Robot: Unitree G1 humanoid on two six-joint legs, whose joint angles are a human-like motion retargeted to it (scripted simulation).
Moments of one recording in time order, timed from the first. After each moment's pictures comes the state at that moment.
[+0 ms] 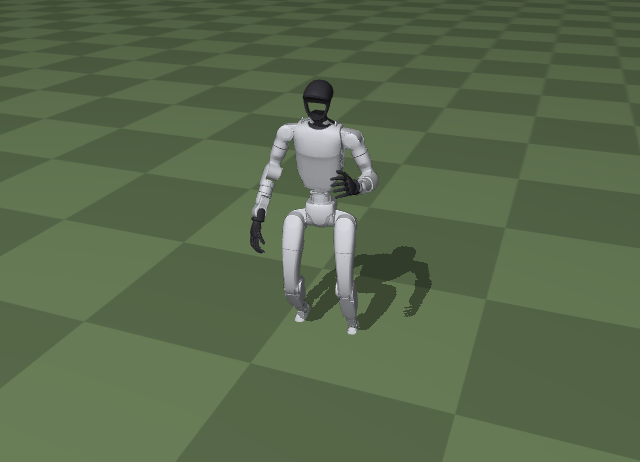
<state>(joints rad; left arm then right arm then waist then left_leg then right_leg) -0.19 0.49 -0.02 -0.19 -0.07 -0.19 0.16 -0.32 -0.34 0.39 1.13 -0.14 -0.01 0.10 -0.04 -0.07 0.20 -0.17 0.02 0.02 0.63 -0.45 -0.07 -0.15 -0.07 -0.01 0.81 -0.55 0.02</state>
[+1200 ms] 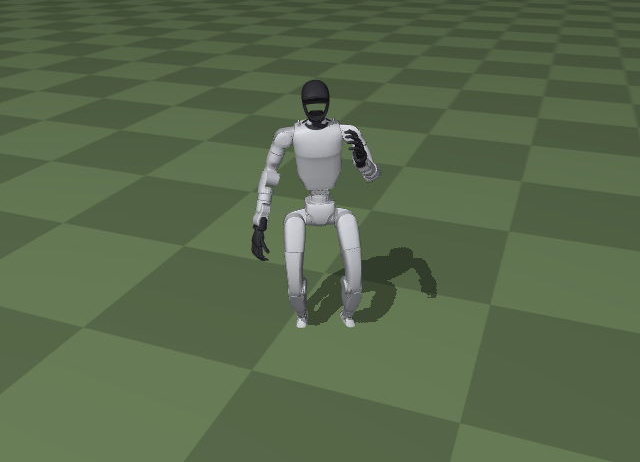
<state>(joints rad) -0.55 0.48 -0.09 -0.37 -0.16 -0.16 0.30 -0.20 -0.43 0.33 1.11 -0.11 0.07 0.07 -0.10 0.07 0.16 -0.23 0.14 0.11 0.69 -0.53 -0.05 -0.19 -0.04 -0.25 0.73 -0.47 -0.05</state>
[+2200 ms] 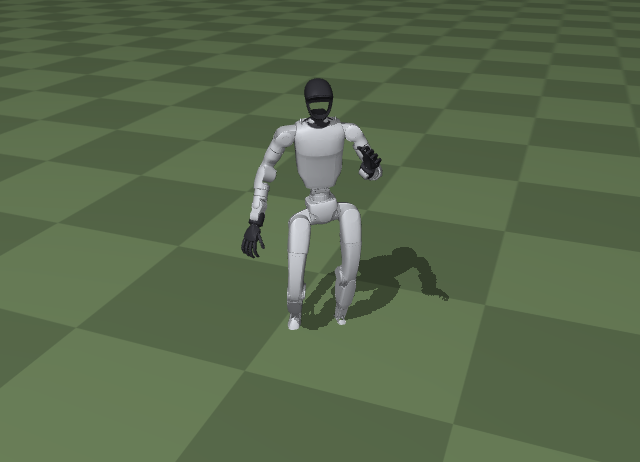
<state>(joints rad) -0.37 0.48 -0.14 -0.30 0.38 -0.09 0.64 -0.07 -0.52 0.34 0.93 -0.33 0.00 -0.21 -0.17 -0.07 0.13 -0.13 -0.10 0.14 0.34 -0.36 -0.03 -0.29 -0.29 -0.22 0.91 -0.47 -0.09</state>
